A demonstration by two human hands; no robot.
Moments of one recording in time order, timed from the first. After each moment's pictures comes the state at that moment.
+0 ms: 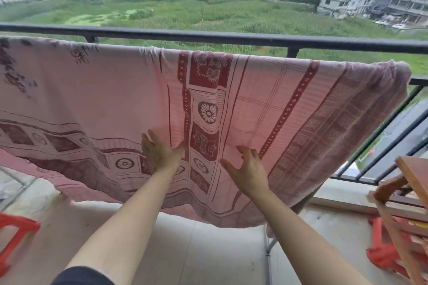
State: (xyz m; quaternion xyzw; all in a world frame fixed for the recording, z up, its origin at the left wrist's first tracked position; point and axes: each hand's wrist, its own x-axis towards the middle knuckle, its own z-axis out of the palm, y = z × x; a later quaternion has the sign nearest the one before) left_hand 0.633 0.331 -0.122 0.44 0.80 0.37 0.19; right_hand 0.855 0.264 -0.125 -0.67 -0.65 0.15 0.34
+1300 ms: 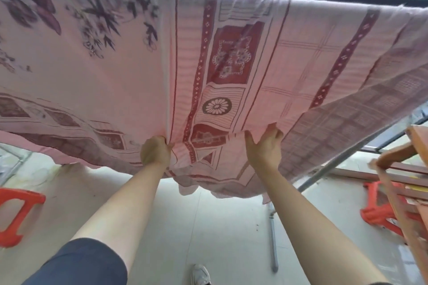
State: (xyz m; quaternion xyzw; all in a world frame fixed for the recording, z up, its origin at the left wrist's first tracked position) left_hand 0.521 0.328 -0.200 0.58 0.79 0.14 0.14; right_hand 0.793 0.284 -0.165 -0.79 -0.47 0.17 0.35
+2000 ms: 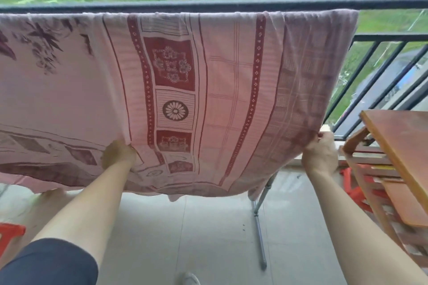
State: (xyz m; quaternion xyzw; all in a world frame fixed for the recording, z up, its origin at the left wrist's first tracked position) left_hand 0.561 0.308 -0.163 0.50 0.85 0.09 0.12; right_hand 1.031 0.187 -0.141 -0.88 -0.29 0.07 0.38
